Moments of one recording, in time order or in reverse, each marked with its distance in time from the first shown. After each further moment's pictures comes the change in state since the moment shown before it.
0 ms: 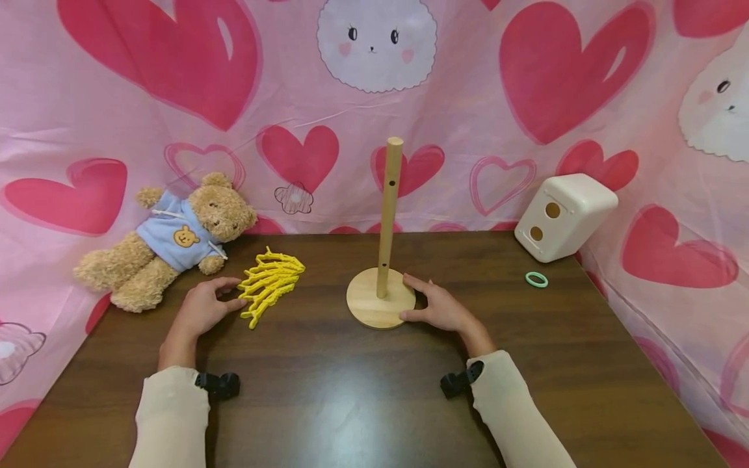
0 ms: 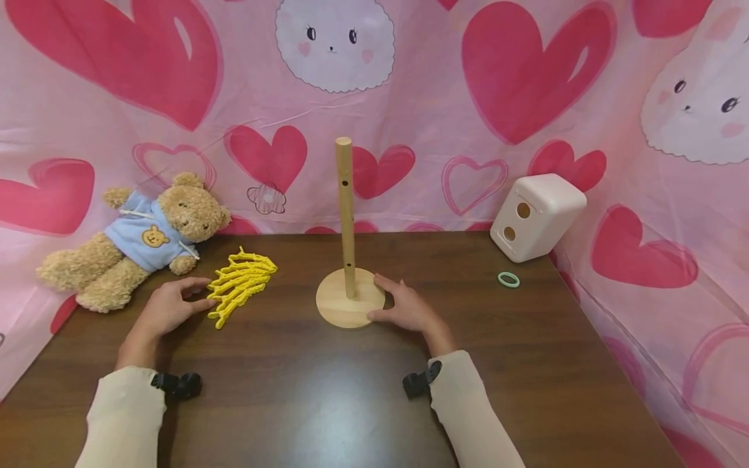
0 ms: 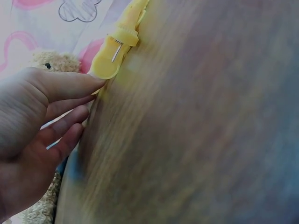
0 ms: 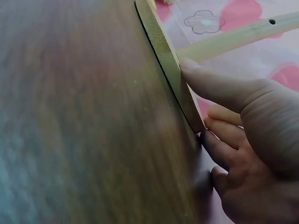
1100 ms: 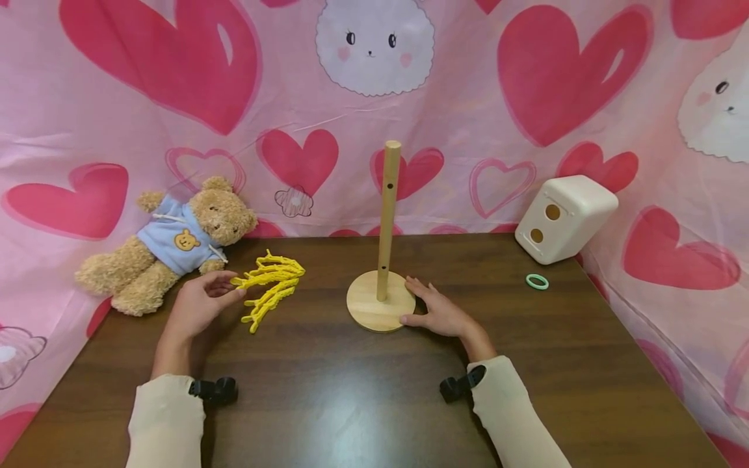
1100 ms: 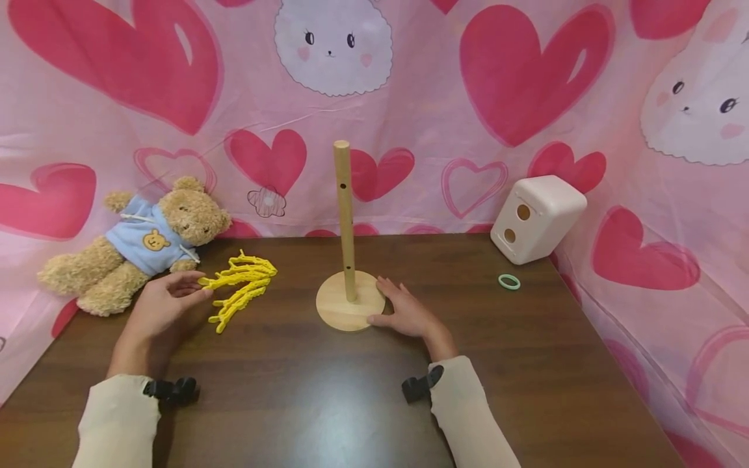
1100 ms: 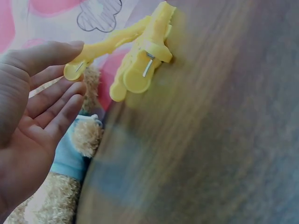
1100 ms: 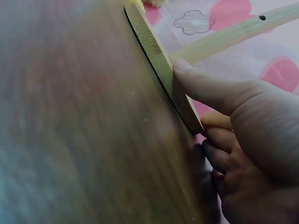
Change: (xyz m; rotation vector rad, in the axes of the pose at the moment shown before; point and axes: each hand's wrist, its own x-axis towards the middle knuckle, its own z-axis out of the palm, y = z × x) left_hand -0.013 0.019 -0.009 -0.227 0.195 0.048; right_hand -0.006 0.004 0.002 -0.014 -0.040 -0.048
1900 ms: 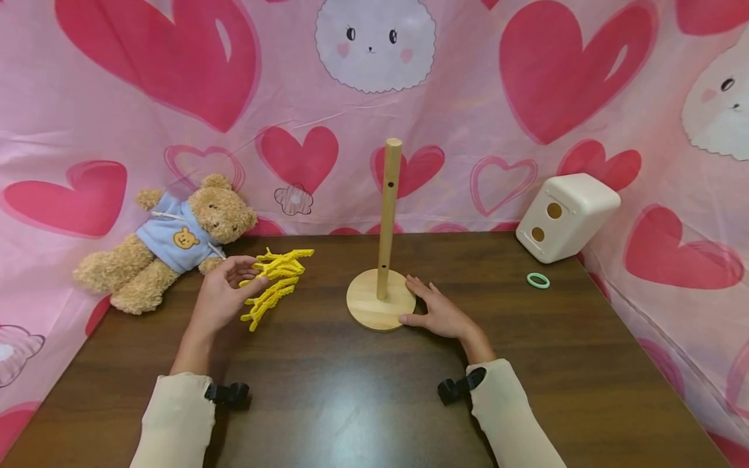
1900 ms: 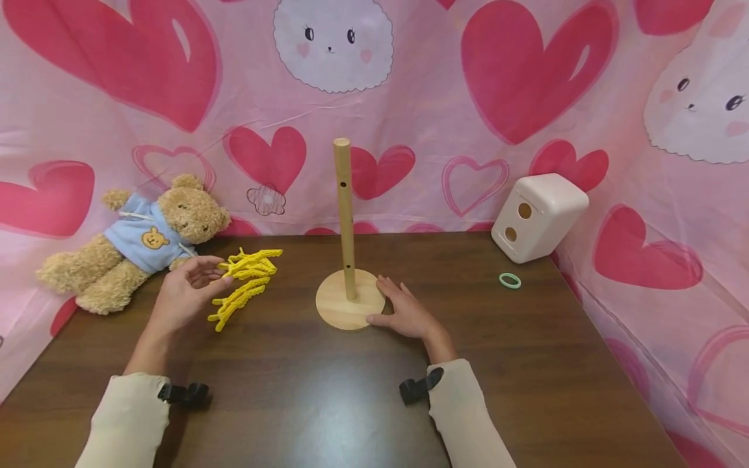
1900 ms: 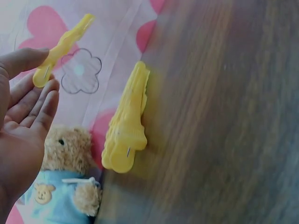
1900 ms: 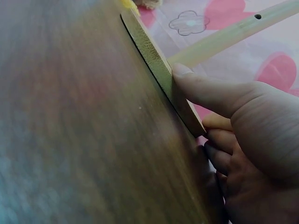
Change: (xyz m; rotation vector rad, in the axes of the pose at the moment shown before) left_hand 0.003 0.040 0.027 -0.251 0.039 0.062; right_hand 0.000 0.001 0.004 0.013 0.023 -0.002
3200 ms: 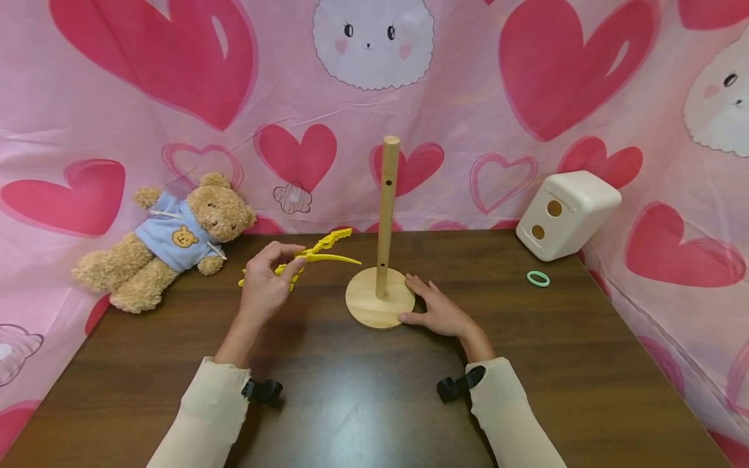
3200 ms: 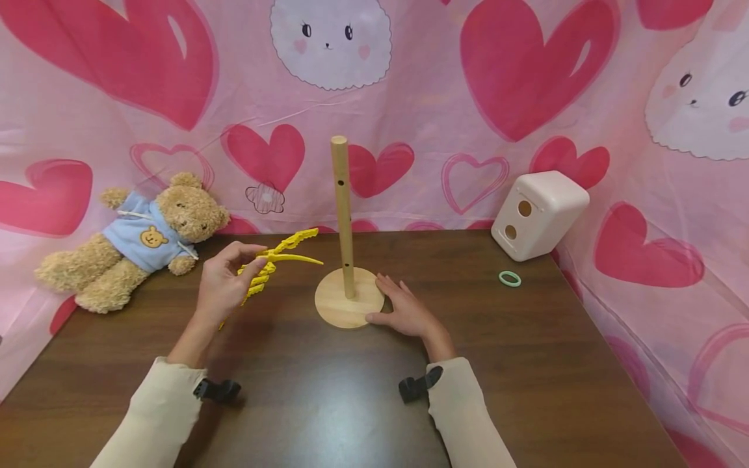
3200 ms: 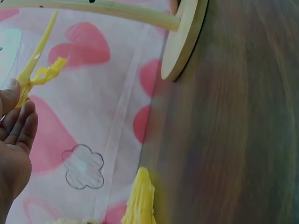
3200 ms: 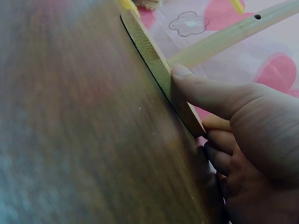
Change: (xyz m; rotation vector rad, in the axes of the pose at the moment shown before) left_hand 0.009 0.057 0.067 -0.100 0.195 0.349; right_hand 0.001 0.000 0.000 0.005 0.000 0.010
